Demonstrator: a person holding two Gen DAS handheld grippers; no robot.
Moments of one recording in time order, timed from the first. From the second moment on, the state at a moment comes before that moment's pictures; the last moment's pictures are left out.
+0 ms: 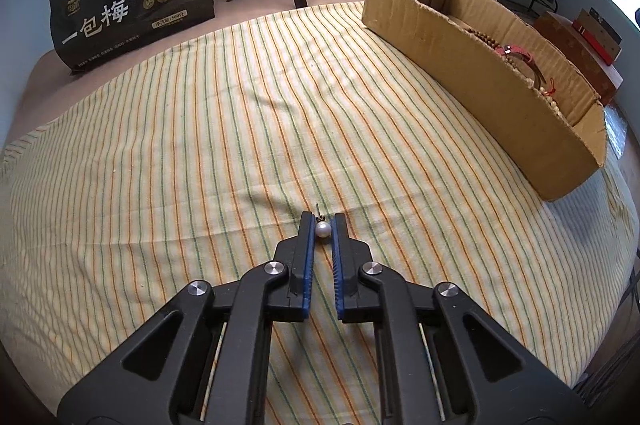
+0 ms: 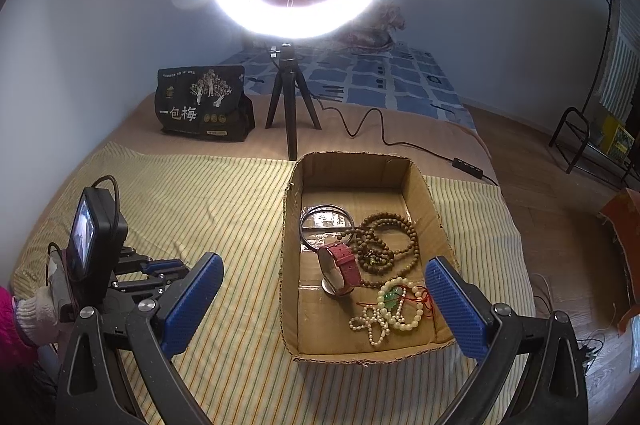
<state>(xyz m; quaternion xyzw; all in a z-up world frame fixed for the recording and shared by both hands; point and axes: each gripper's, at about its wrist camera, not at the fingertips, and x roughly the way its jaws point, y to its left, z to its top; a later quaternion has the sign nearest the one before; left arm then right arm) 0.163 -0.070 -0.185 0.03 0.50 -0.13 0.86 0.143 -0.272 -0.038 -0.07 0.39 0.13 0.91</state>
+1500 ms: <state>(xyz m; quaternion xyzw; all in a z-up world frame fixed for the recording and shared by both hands) 0.175 -0.202 -0.065 -0.02 0.39 -0.25 0.89 0.161 -0.384 -0.040 0.05 0.39 0.00 0.92</state>
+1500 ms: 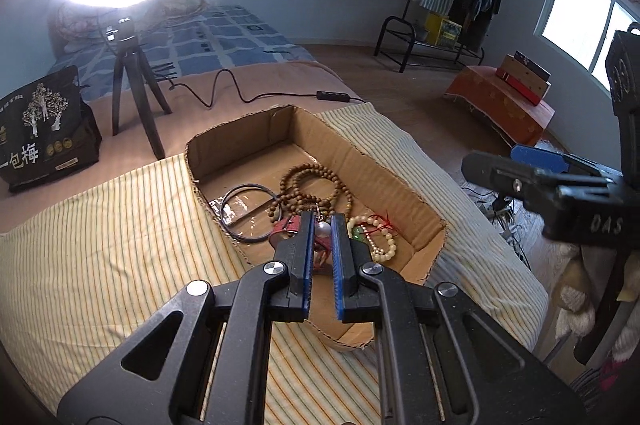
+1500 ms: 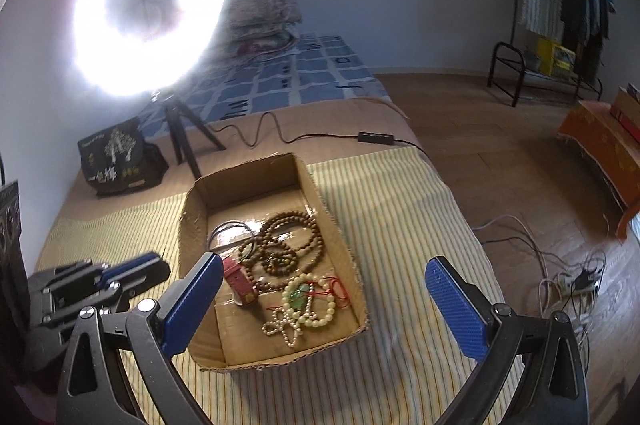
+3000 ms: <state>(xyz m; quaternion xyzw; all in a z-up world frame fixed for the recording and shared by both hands) 0.154 -0.192 -0.040 0.01 0.36 -0.23 0.90 0.152 -0.376 -0.023 0.04 0.38 -0.01 0.92</state>
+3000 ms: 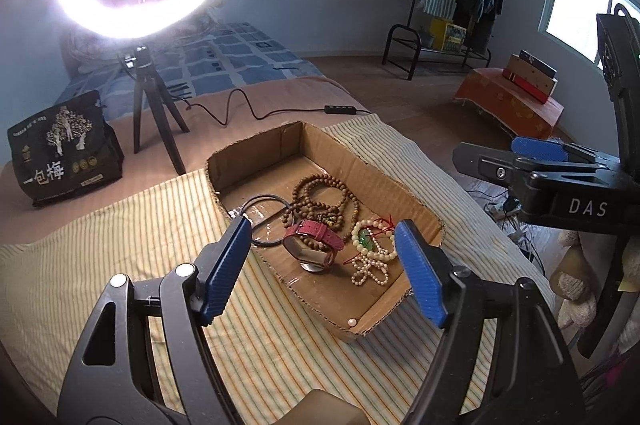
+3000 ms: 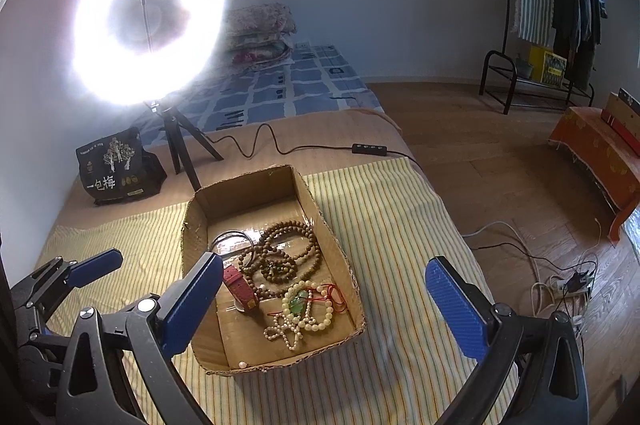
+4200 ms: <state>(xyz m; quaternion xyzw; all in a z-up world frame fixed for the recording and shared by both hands) 0.065 -0.131 0.016 0.05 0.30 -0.20 0.93 0.060 -0.329 0.025 0.00 0.28 -0.03 0.96</state>
